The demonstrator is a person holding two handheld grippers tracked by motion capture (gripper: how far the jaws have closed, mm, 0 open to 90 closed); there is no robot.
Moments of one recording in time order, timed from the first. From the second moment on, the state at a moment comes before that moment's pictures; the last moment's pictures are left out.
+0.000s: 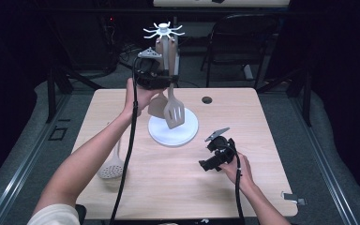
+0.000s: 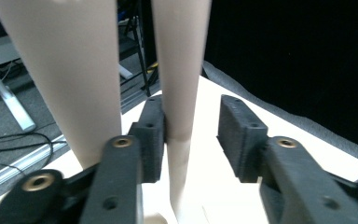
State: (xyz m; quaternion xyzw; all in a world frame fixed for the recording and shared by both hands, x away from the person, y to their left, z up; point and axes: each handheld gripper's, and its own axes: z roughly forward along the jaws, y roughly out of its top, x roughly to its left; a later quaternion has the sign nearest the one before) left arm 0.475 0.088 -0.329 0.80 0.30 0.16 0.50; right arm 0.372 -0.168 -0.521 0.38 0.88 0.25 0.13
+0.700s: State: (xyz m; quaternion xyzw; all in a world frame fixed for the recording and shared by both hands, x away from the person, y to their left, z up) left arm 0.454 0.109 -0.336 0.83 0.26 0.13 0.48; right arm 0.372 -0.167 -0.522 0.38 0.88 0.25 0.13
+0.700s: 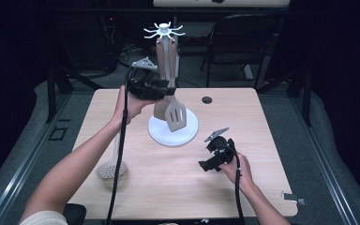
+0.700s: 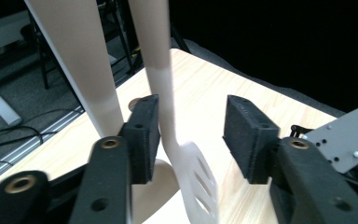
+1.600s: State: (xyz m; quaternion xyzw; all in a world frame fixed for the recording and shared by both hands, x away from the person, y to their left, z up) left arm 0.455 0.141 -0.285 0.80 0.26 0.21 0.50; right arm 0.373 -0.165 -0.522 0.37 0.89 0.23 0.13
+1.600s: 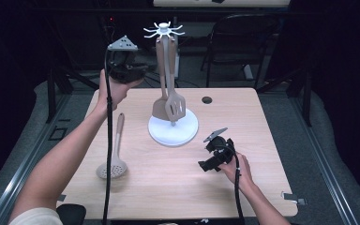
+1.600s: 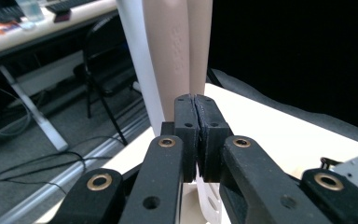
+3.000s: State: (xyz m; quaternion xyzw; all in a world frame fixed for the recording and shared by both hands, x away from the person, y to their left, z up) left arm 0.485 0.148 -0.240 0.76 0.30 0.28 0.51; right arm 0.373 -0.166 -0.523 0.37 0.89 0.23 0.13
